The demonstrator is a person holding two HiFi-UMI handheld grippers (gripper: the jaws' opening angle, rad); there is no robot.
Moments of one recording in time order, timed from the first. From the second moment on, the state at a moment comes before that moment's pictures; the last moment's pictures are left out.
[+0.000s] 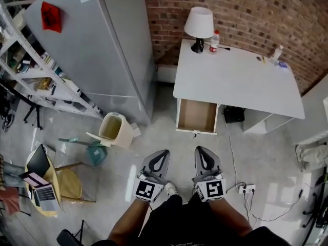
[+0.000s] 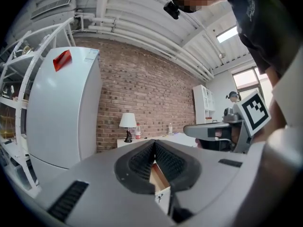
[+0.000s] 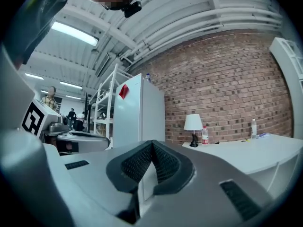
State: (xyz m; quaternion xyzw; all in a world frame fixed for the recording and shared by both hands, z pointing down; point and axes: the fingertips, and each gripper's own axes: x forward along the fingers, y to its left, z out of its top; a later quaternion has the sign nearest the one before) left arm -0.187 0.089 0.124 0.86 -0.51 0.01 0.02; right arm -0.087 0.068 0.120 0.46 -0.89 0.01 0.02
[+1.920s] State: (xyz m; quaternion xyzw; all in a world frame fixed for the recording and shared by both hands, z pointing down) left arm -0.097 -0.046 0.501 0.84 -0.53 0.06 0.13; right arm -0.010 -0.019 0.453 0.53 -0.84 0.06 0.05
